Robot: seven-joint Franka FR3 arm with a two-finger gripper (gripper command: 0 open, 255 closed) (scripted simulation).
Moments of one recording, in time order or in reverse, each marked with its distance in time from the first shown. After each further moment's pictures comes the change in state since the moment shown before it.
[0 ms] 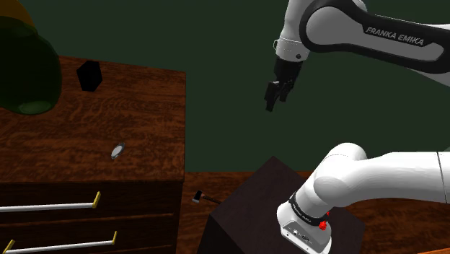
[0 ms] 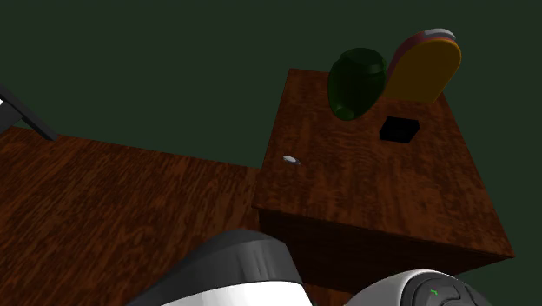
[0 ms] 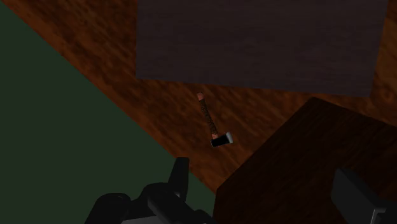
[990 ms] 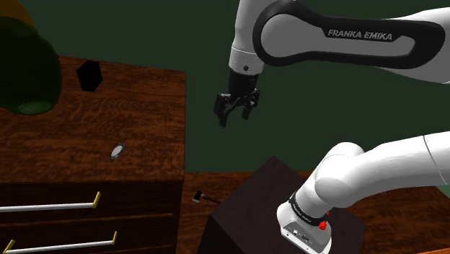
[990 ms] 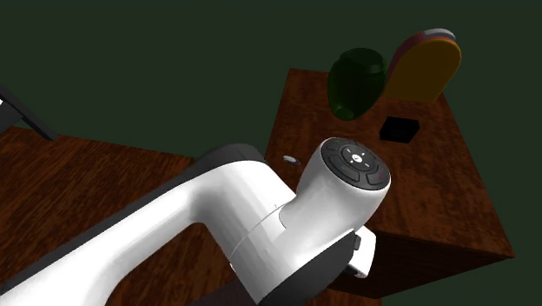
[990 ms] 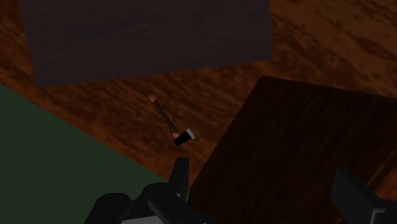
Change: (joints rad) arm 0.038 0.214 0.257 0.064 0.257 0.176 0.408
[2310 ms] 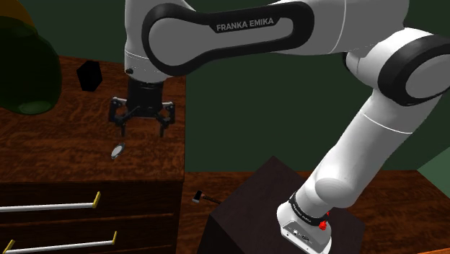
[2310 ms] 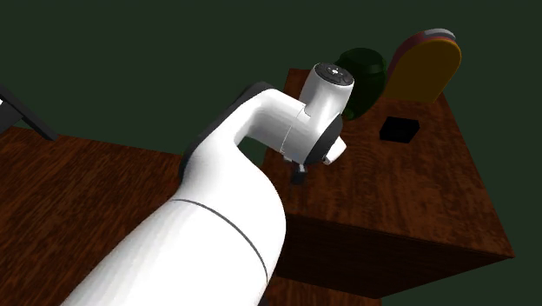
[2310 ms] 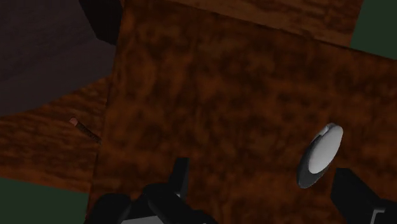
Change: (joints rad) arm 0.014 0.668 0.314 0.492 -0.073 0.285 0.661
